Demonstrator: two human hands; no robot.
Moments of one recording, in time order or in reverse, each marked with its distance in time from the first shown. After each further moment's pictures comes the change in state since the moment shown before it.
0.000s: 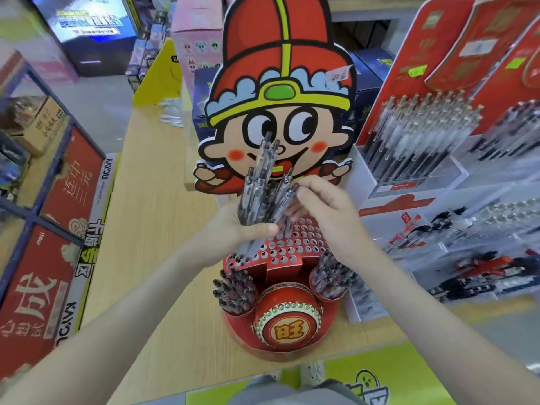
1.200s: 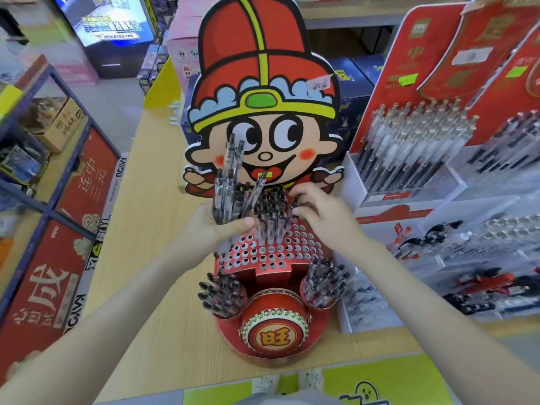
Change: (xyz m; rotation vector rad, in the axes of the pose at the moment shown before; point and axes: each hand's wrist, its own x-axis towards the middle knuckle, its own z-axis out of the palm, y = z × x) left_hand -0.002 -0.003 -0.002 0.035 0.246 -0.048; right_hand 0.029 0.043 -0.042 -0.590 -0.117 -0.080
